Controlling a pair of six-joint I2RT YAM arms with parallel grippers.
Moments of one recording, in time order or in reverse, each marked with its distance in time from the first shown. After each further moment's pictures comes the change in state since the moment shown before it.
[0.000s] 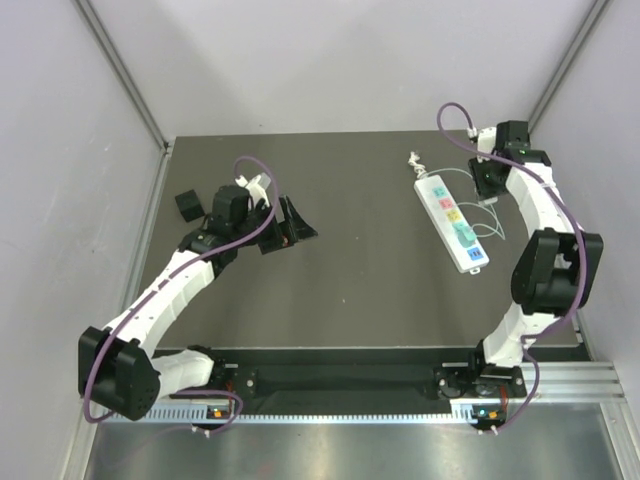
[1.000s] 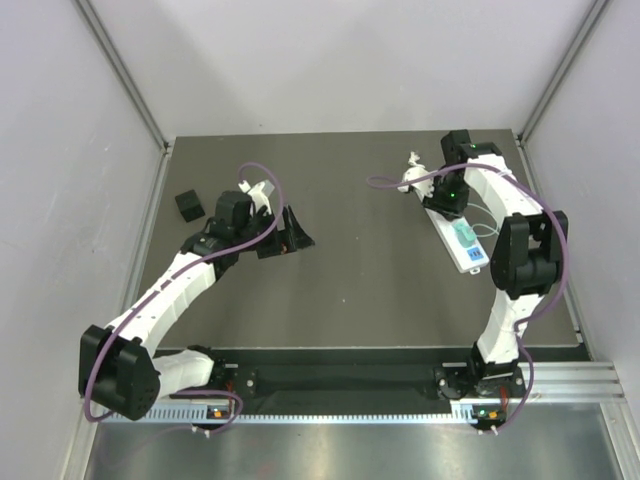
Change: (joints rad) left arm -0.003 0.000 -0.040 -0.019 -0.027 0.102; right arm 0.217 0.122 0.113 -0.349 -0.145 -0.861
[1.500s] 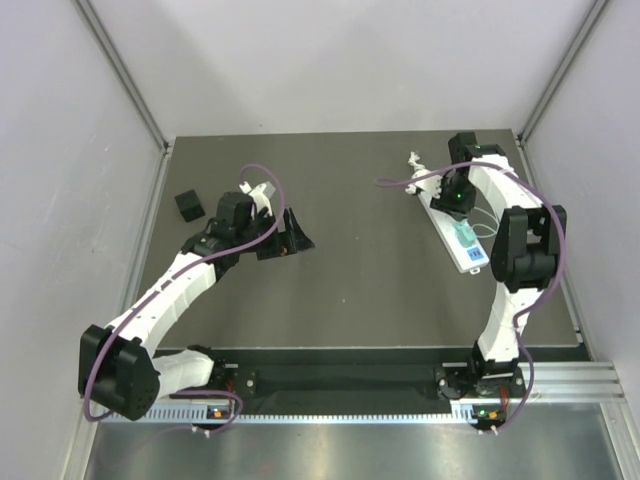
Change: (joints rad) left arm -0.010 0.000 0.000 -0.023 -0.018 0.013; right arm -0.053 0.056 0.000 0.041 0.051 -0.055
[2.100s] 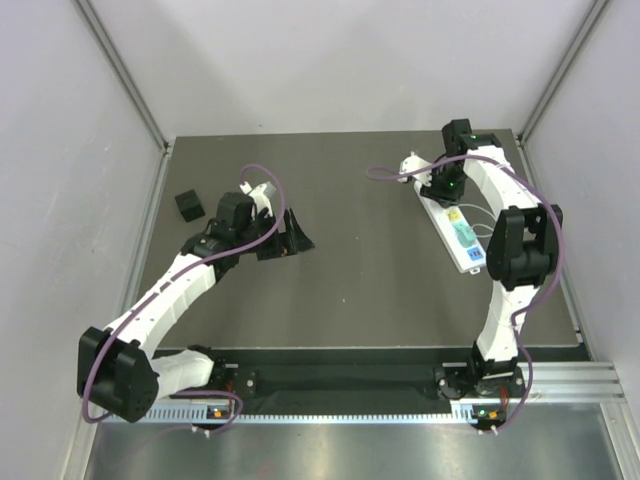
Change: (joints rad) left arm -0.008 -0.007 0.000 -0.004 -0.008 0.004; right arm 0.041 0.029 0.132 -0.029 -0.096 -0.030
